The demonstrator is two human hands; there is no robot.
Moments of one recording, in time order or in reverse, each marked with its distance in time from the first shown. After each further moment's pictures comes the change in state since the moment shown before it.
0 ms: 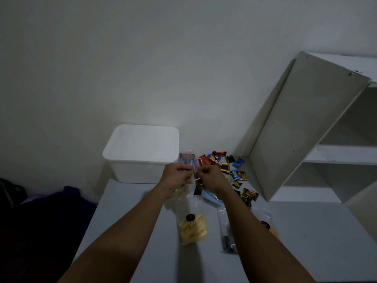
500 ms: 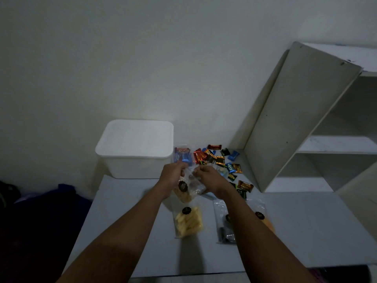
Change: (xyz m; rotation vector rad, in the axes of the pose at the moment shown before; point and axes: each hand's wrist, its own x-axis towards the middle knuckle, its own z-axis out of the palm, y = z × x) left_hand -0.005 -0.010 0.011 0.078 0.062 -0.065; right_hand -0.019 0.011 -0.010 0.067 -0.148 0.097
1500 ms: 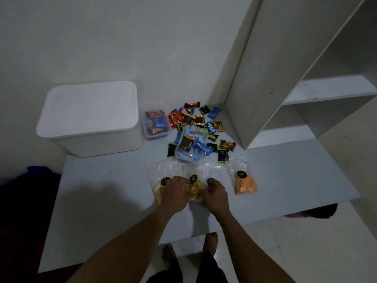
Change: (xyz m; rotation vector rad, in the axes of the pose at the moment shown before) left_hand 0.000 -0.168 0.097 0.878 -0.264 0.175; right_hand -0.032 0.193 -0.016 -0.158 0.532 0.243
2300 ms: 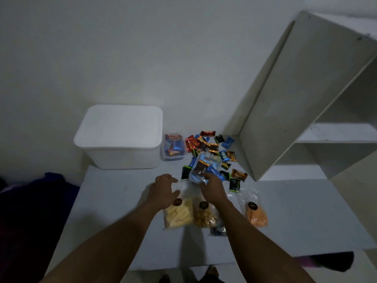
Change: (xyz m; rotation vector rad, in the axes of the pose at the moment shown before) left_hand 0.014 -0.040 -0.105 0.027 0.173 0.066; right_hand 0.042 -0.105 0.012 -0.210 -0.122 -0.356
